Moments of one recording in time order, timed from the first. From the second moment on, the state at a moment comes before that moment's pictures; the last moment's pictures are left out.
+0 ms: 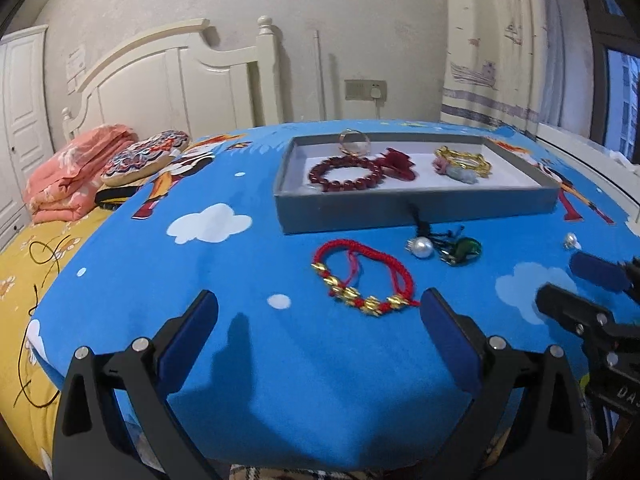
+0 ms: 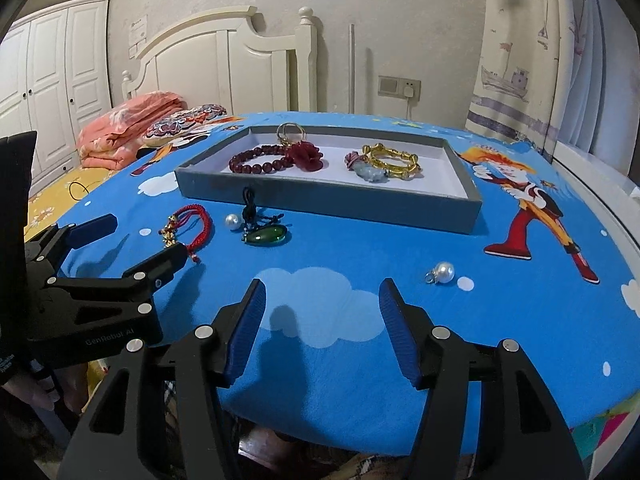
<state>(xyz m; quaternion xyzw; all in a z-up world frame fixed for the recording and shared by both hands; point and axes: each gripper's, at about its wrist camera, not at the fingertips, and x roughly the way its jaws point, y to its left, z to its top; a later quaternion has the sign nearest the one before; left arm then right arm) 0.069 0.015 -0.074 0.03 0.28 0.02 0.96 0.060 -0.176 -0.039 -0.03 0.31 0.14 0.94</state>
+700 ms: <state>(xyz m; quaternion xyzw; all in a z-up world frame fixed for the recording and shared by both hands) 0.081 0.048 -0.073 0.02 0.30 0.05 0.95 0.063 -0.154 -0.037 -0.06 0.30 0.17 0.94</state>
